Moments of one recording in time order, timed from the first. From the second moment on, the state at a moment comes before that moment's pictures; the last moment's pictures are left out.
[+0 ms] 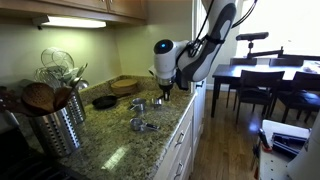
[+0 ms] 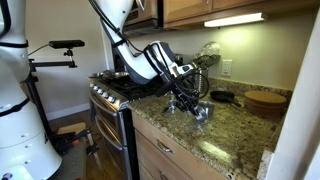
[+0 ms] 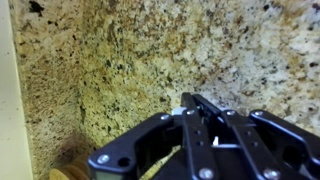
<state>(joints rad) 0.03 0.29 -0.16 -2.26 -1.22 2.72 0.42</state>
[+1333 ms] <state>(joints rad) 0.07 0.29 -0.16 -2.28 -1.29 2.66 0.50</state>
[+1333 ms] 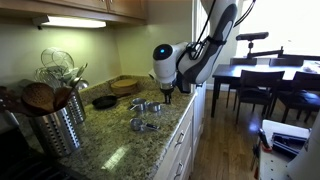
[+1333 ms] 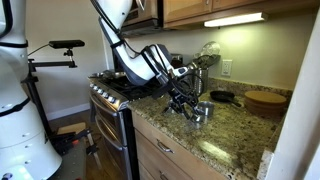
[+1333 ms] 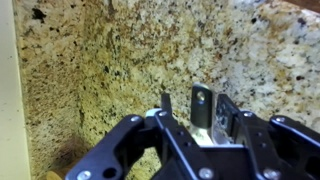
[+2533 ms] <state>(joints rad) 0.01 0.22 -0.09 -2.32 -0.88 2.66 0.25</state>
